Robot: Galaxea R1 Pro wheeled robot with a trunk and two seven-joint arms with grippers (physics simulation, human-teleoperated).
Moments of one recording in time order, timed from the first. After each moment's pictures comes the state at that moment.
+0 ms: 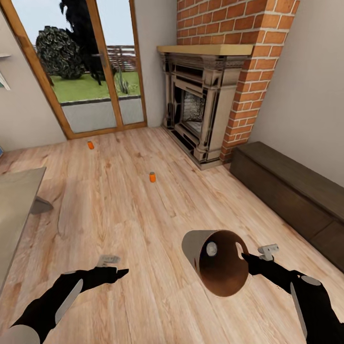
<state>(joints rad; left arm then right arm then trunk) -0.49 0.26 -0.22 -0.81 0.36 0.43 -0.44 -0.32 -0.09 -0.39 -1.29 0.20 0.41 0.75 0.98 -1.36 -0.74</state>
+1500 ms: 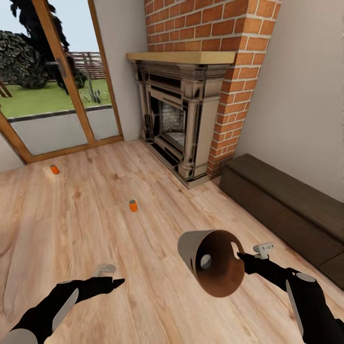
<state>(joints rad) -0.50 0.26 -0.22 -0.67 0.37 0.38 -0.47 -0.32 -0.09 -0.34 -1.30 0.20 0.44 0.75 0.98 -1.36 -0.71</state>
